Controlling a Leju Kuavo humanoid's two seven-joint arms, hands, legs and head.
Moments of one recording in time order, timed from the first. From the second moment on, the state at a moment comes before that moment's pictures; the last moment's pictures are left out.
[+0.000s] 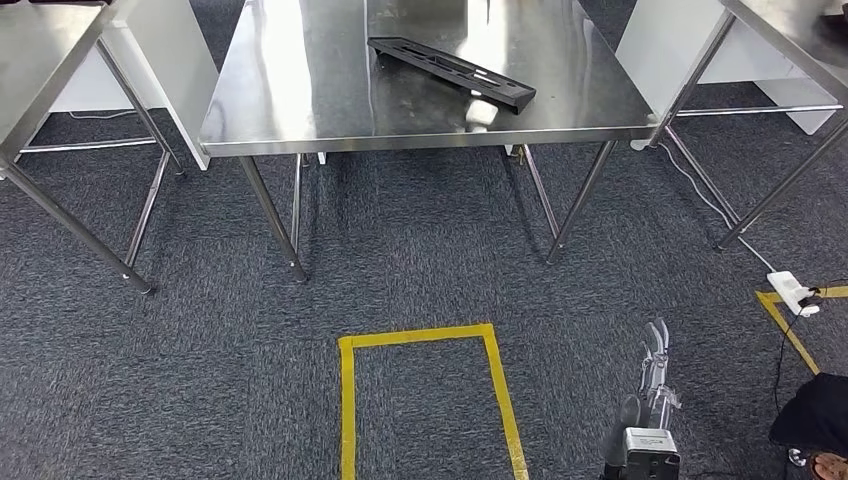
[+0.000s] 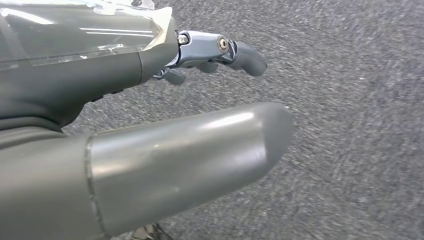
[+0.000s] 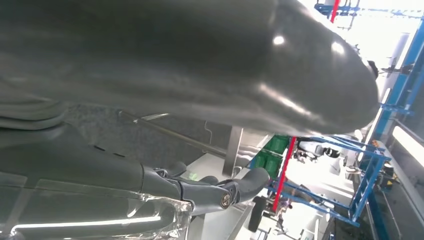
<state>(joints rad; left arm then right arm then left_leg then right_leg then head) -0.07 -0.14 1.06 -0.26 -0.48 0.32 -0.53 0.35 0.24 -0.16 -1.76 0.18 -0.36 -0.70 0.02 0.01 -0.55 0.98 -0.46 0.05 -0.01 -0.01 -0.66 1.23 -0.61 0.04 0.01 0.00</state>
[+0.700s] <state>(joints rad) -0.07 -0.14 1.06 -0.26 -0.51 0.33 -0.51 0.33 0.23 -0.18 -1.75 0.19 -0.36 -0.68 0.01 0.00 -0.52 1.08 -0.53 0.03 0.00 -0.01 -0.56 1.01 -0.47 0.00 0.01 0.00</state>
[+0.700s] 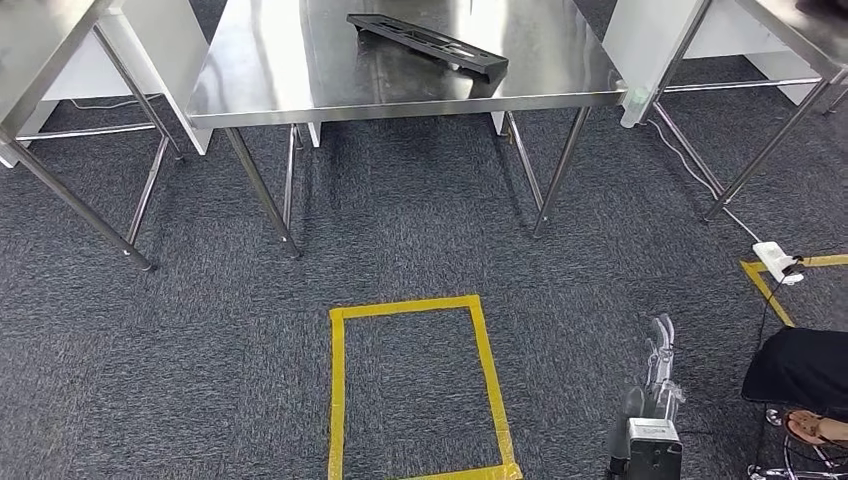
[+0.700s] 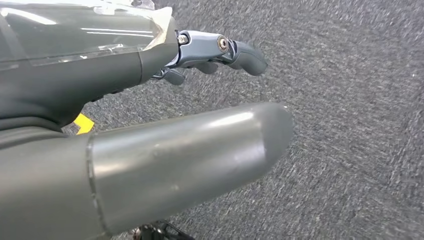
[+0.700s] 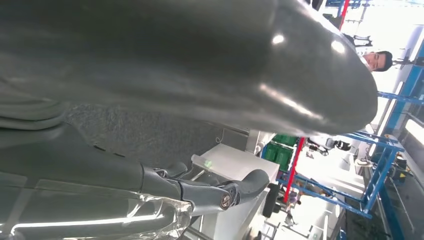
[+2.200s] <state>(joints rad) -0.07 -0.16 1.06 -0.27 -0.55 0.32 -0.49 0.33 0.26 -0.26 -1.73 0.22 -0.30 -0.67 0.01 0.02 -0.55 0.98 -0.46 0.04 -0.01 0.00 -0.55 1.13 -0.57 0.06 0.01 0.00</state>
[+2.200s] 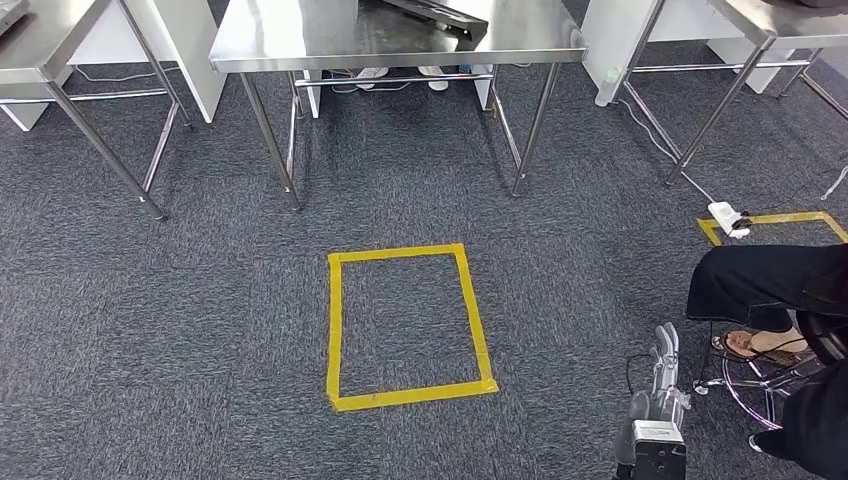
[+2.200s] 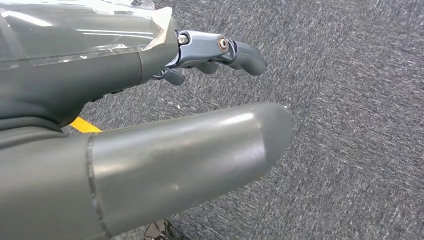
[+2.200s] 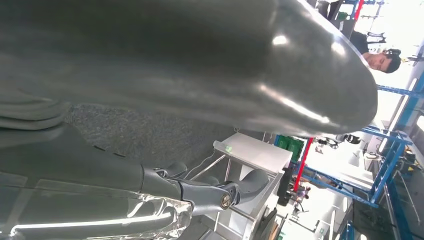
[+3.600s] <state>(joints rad) -0.08 -0.16 1.06 -0.27 -0.57 0.33 -0.50 0.32 0.28 -0.27 -1.74 0.17 -0.21 -0.67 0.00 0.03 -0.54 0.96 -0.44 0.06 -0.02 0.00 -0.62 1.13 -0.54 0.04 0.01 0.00</state>
